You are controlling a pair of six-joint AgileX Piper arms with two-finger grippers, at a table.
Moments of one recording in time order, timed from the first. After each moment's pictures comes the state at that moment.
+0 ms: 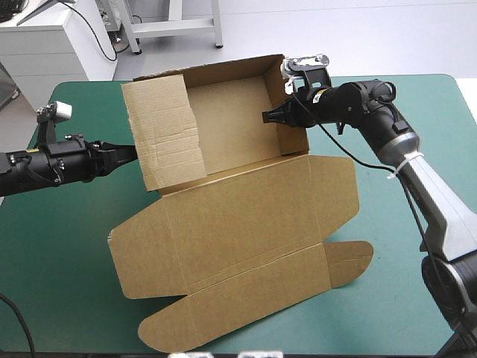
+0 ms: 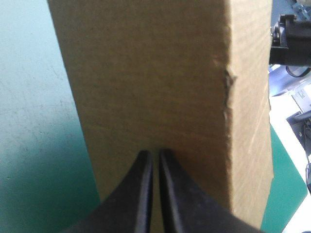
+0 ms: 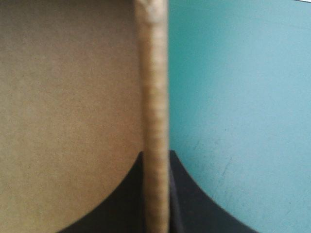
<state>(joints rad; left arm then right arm) 0.28 1.23 -1.21 -1.07 1.23 0.61 0.37 1.74 -1.77 0.28 0.82 -0.07</state>
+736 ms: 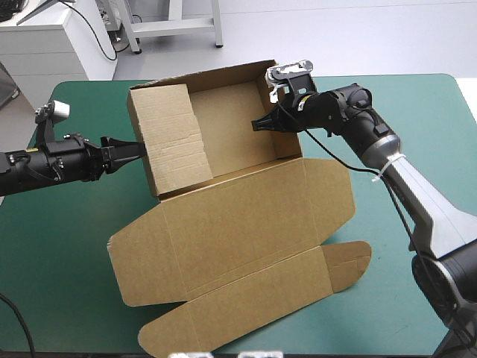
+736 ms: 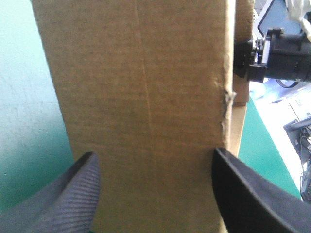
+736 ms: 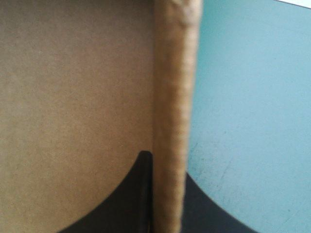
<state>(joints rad) 0.28 1.22 -1.21 -1.07 1.22 0.57 0.44 1.77 -1.77 0.16 0.79 -0.02</state>
